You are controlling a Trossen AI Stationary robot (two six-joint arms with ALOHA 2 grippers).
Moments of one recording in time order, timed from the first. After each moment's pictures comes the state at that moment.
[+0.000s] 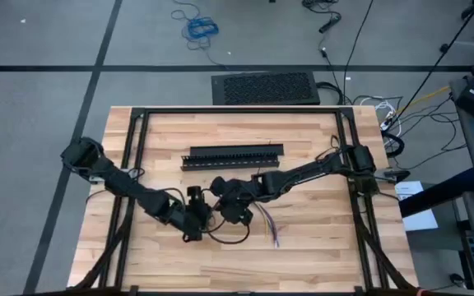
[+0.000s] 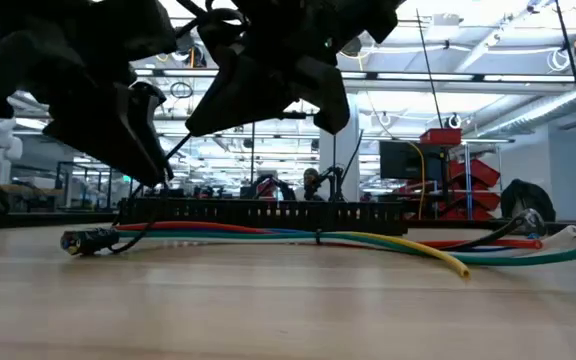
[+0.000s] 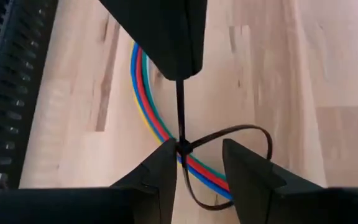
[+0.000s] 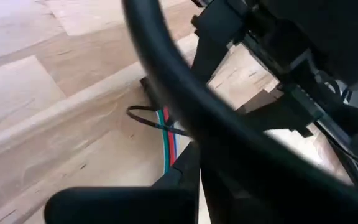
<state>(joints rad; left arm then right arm) -0.49 1.52 0.78 -0.28 -0.45 -0.33 0.16 2.01 1.45 -0.14 -0.05 -0.83</state>
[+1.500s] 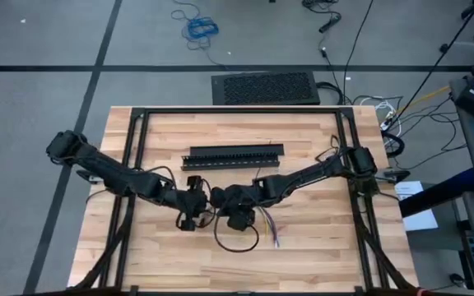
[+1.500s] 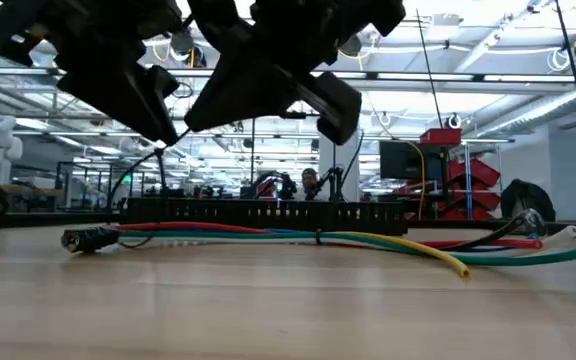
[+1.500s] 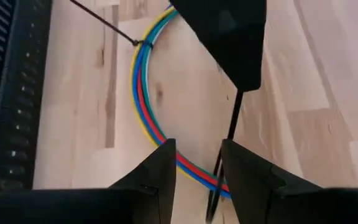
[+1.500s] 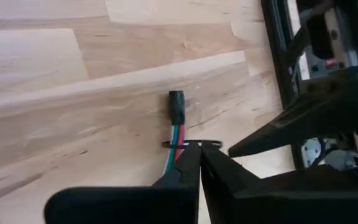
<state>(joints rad) -0.35 1.31 0.74 -0.30 -0.20 -0.15 0.20 2.01 1.45 -0.14 -0.05 -1.13</state>
